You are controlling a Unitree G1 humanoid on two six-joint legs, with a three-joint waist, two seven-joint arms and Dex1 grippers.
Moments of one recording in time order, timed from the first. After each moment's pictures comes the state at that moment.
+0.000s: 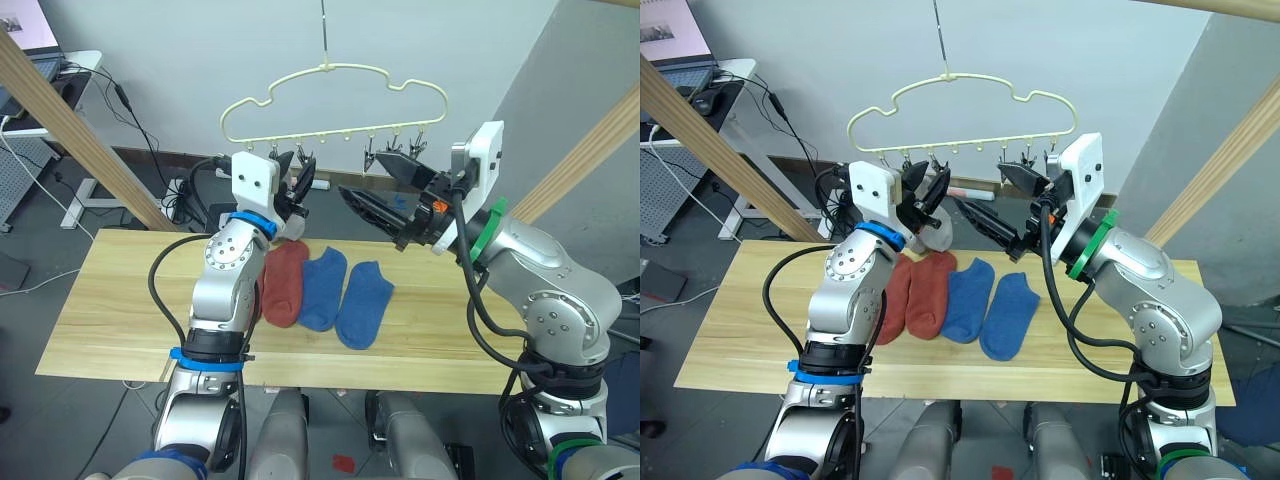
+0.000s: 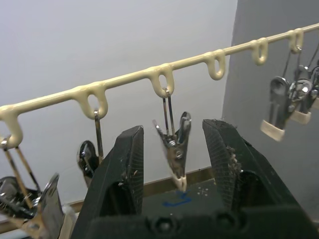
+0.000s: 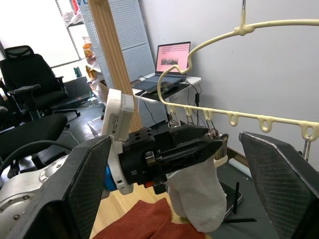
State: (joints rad) left arm -0.62 0.19 0.05 0.08 -0.23 0.18 -0.32; right arm -0.60 -0.31 -0.06 -0.58 0.72 0.86 0.38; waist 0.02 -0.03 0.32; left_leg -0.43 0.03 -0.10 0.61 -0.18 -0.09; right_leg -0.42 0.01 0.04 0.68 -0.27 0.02
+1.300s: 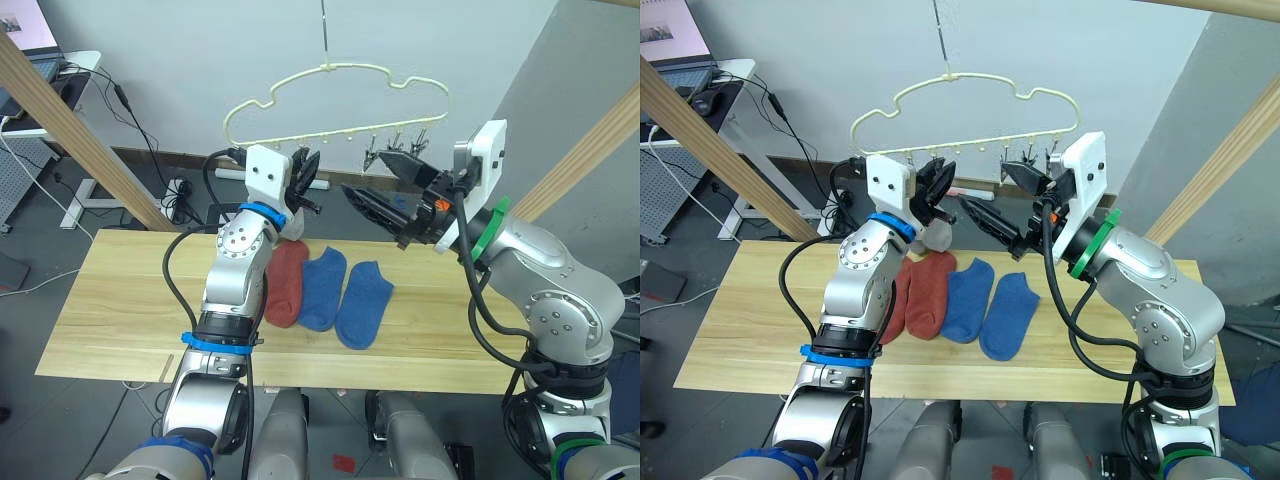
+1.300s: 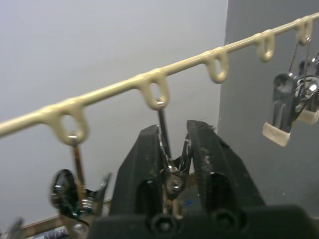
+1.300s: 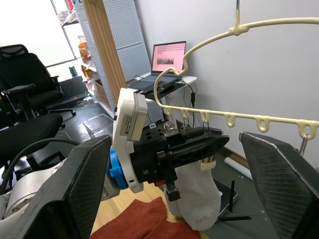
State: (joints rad) left arm -0.70 0.18 0.04 0.21 -0.18 0.10 -0.36; right arm -0.60 -0.33 -0.06 -0.58 0.73 0.86 0.36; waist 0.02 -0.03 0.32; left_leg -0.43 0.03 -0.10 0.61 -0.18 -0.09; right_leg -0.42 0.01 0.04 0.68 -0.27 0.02
